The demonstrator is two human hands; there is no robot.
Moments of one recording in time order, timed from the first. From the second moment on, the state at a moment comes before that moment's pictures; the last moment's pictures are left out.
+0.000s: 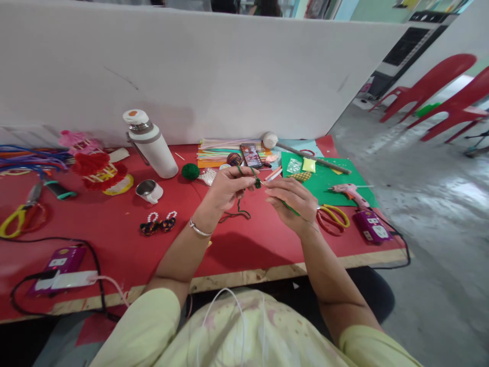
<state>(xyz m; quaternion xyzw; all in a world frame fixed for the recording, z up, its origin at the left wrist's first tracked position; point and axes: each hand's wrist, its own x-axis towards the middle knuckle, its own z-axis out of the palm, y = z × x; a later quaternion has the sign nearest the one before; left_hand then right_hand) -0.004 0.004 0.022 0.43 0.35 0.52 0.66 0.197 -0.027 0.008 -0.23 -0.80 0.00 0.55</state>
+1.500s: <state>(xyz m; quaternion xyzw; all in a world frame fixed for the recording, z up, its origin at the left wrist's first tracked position) 0.031 -0.005 0.001 0.40 0.36 0.66 0.52 0.145 -0.021 -0.027 -0.35 -0.65 -0.02 0.68</state>
